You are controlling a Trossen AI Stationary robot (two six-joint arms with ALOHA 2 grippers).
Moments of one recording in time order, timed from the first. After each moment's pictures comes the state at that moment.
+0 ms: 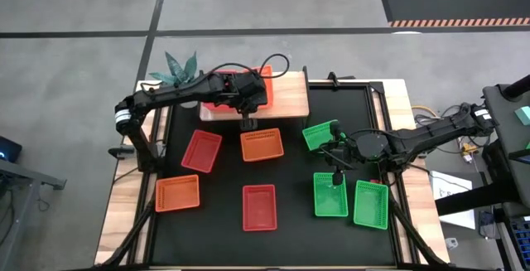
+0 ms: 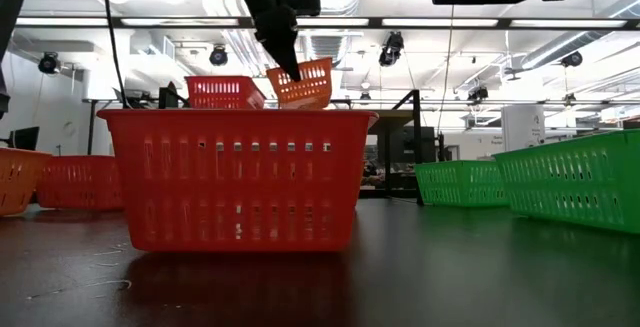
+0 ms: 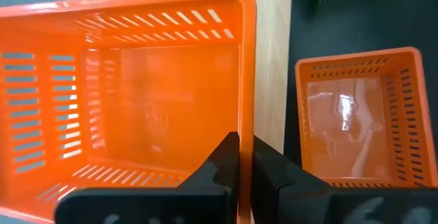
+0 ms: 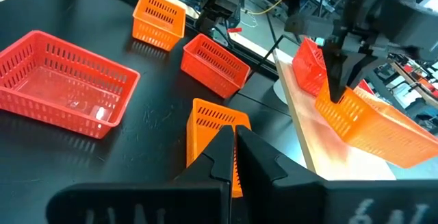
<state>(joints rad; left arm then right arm) 0.30 1.71 1.68 -0.97 -0.19 0.29 0.25 0.96 0.64 -0.02 0.31 -0.42</state>
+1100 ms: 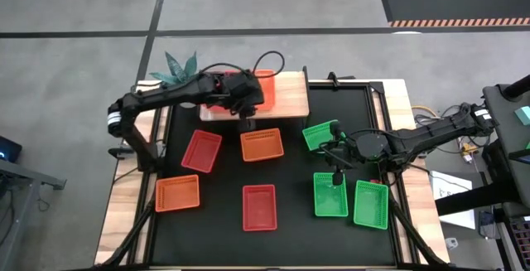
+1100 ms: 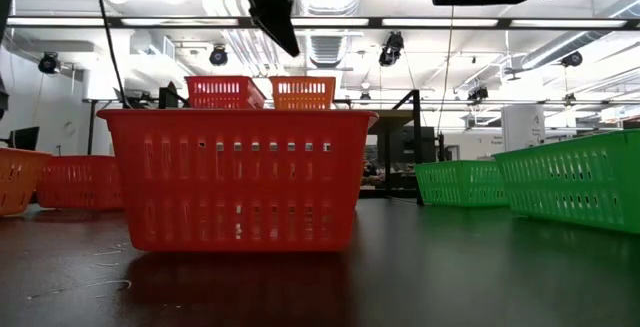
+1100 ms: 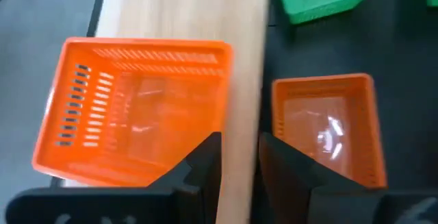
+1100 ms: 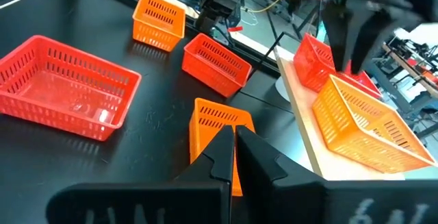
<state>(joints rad) 0.24 1.63 1.69 -0.99 -0.18 0.21 0.25 0.96 0.64 -0.02 0.31 -0.38</state>
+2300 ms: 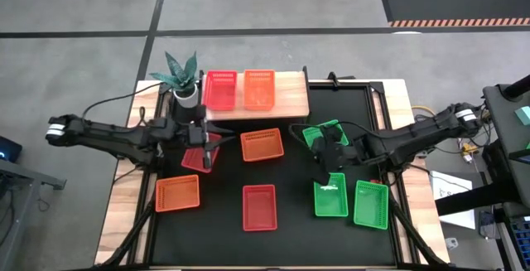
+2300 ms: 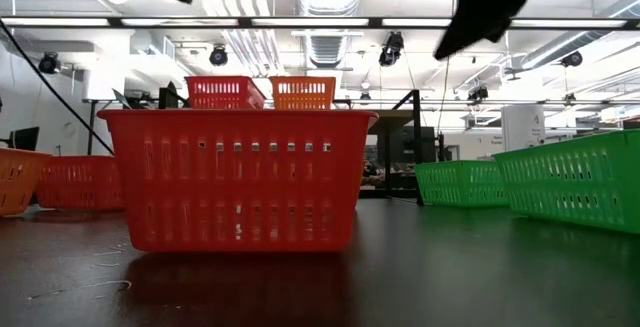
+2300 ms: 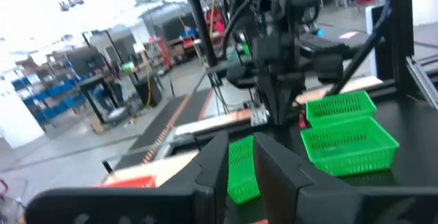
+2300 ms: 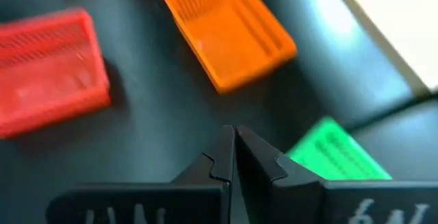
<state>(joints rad) -0.07 0.80 0.53 0.33 -0.19 0.33 0.25 1.29 1.02 -0.67 0.41 0.44</state>
